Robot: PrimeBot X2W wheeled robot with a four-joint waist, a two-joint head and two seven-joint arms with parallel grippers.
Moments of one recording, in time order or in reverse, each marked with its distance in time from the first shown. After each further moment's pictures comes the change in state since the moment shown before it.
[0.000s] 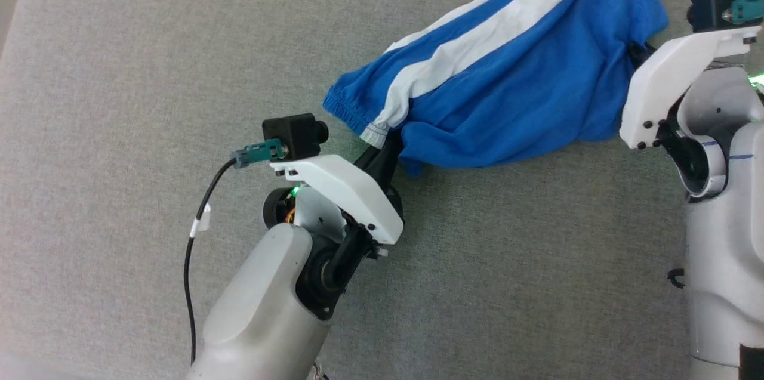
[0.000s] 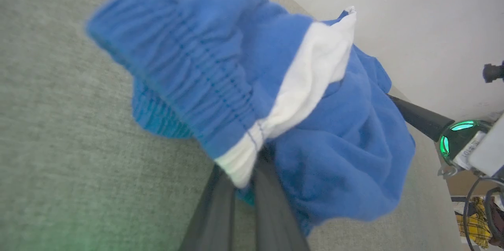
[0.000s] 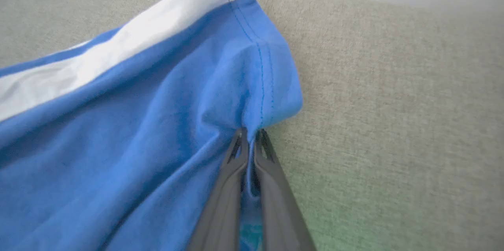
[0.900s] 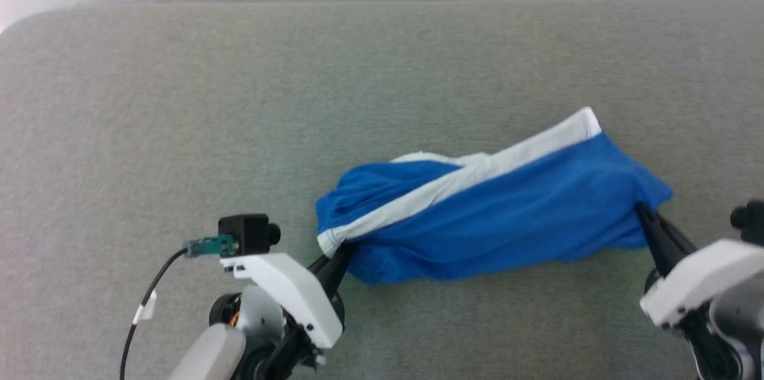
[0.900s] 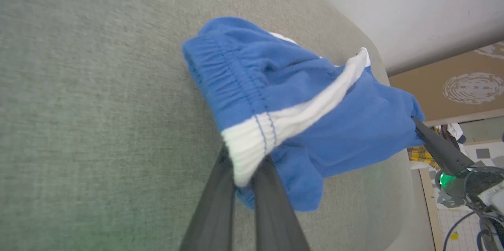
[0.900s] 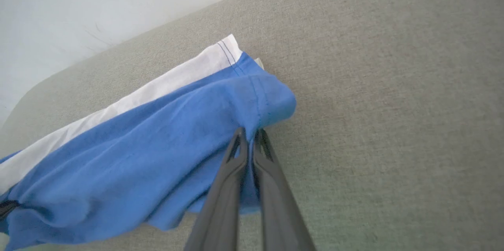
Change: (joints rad) left arm 0.299 0.195 0.009 -0.217 -0.078 0.021 0.139; right arm 0.563 0.012 -0.080 -0.263 0.389 0.000 -0.253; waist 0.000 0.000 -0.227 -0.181
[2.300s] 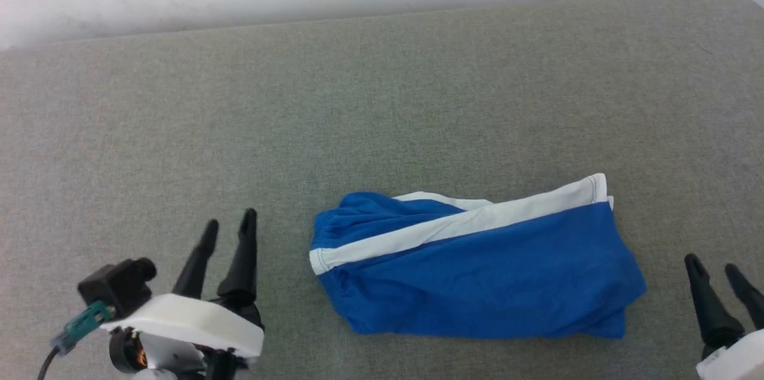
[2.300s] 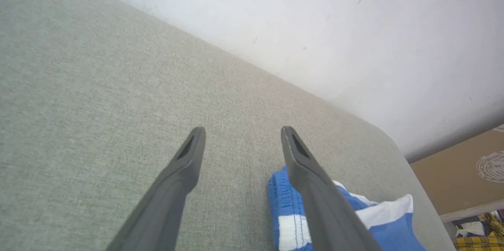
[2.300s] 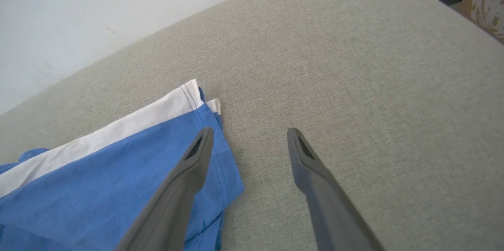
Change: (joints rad) left arm 0.224 0.074 0.183 -0.217 0.084 0.098 -0.316; right arm 0.292 -0.002 -0.094 -0.204 0.078 0.000 -0.086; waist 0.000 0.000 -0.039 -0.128
